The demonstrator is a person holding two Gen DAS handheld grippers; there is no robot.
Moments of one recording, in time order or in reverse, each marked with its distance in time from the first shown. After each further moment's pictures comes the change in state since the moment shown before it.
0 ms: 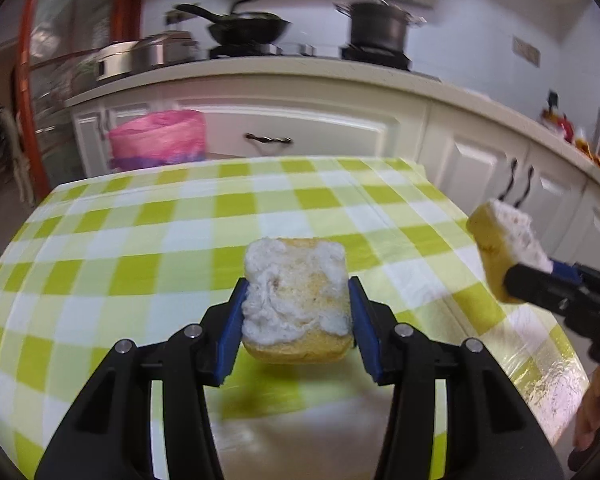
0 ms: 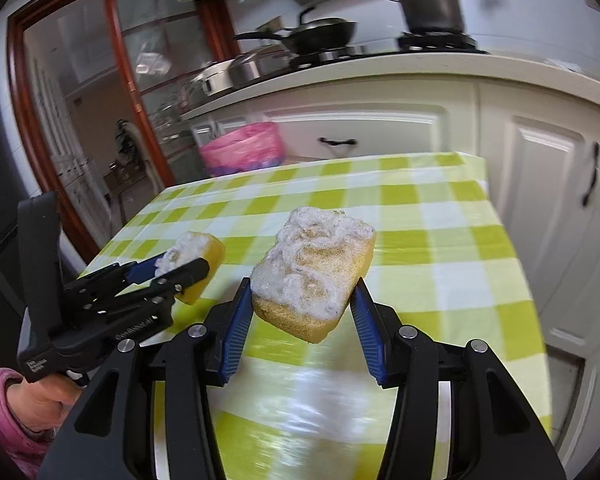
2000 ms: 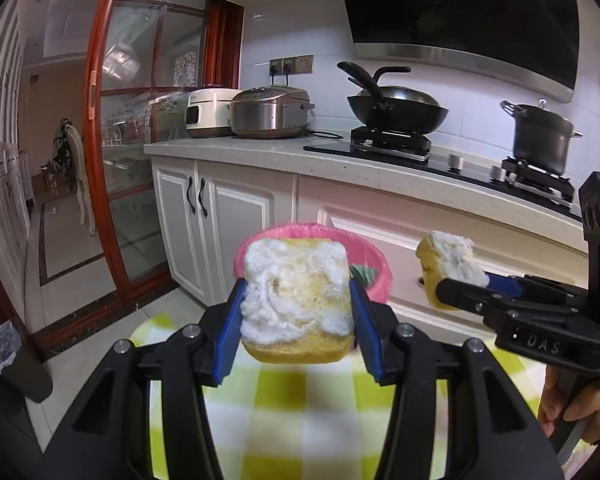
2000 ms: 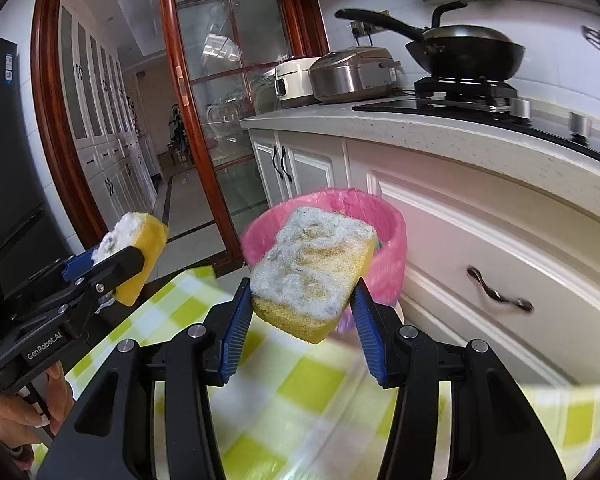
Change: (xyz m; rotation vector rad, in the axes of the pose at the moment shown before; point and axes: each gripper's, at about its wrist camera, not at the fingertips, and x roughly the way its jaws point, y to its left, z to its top) left arm 0.123 0.265 0.225 -0.108 -0.214 0.246; right arm 0.336 0.129 0.275 -0.195 -0.012 0.206
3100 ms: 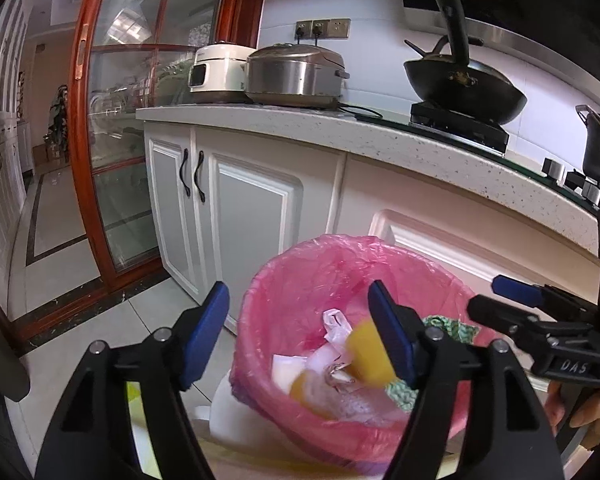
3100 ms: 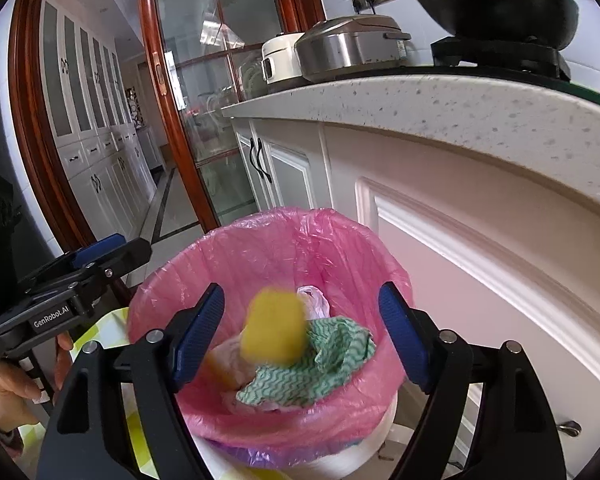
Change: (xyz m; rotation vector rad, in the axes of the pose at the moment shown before) left arm 0.188 0.062 0.029 -0.085 0.066 0.024; right arm 0.172 -0.075 0.057 -0.010 0.033 0.031
